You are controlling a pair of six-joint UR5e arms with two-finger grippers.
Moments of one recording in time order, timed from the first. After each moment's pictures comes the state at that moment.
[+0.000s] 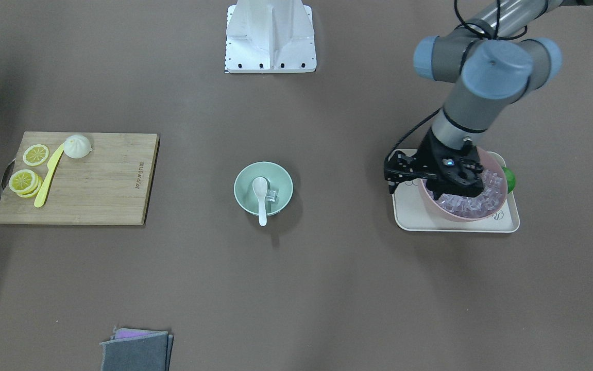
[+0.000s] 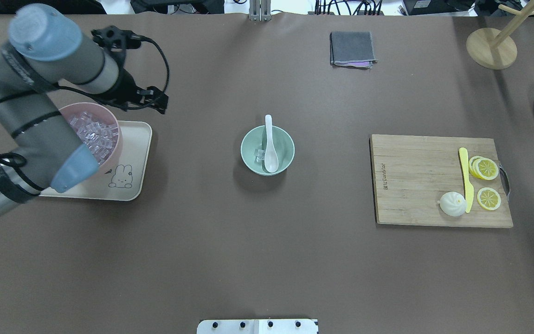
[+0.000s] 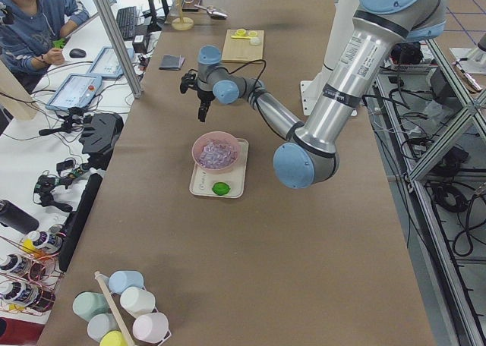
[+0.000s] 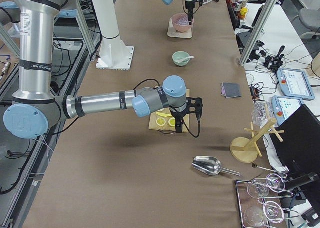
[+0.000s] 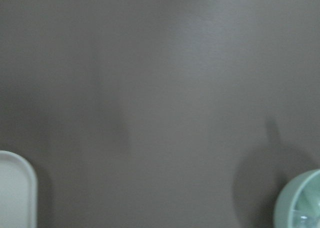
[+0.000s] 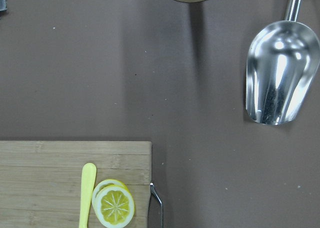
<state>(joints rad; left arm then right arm) -0.94 -2.02 -1.72 -1.74 -2.07 -0.73 1.45 -1.68 1.83 -1.33 2.39 0.41</state>
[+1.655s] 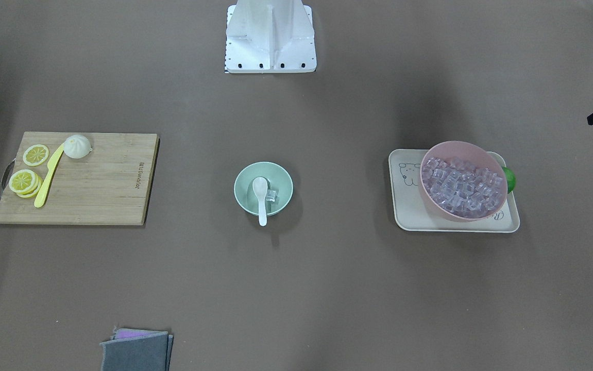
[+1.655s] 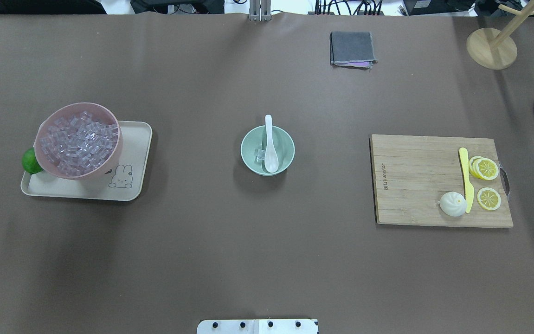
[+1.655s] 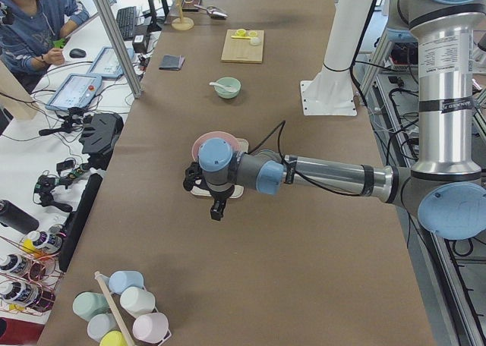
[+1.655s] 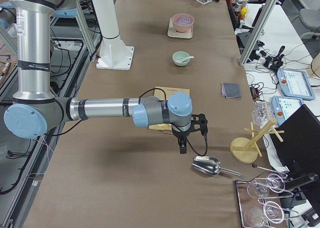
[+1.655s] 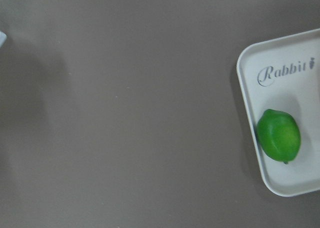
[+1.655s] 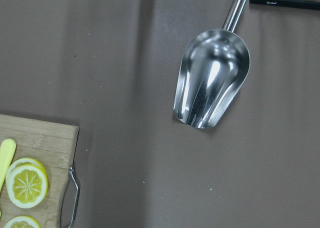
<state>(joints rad) -1.43 -1.44 -1.79 -1.70 -2.47 -0.03 1.56 -1.64 1.72 -1.45 2.35 0.05</state>
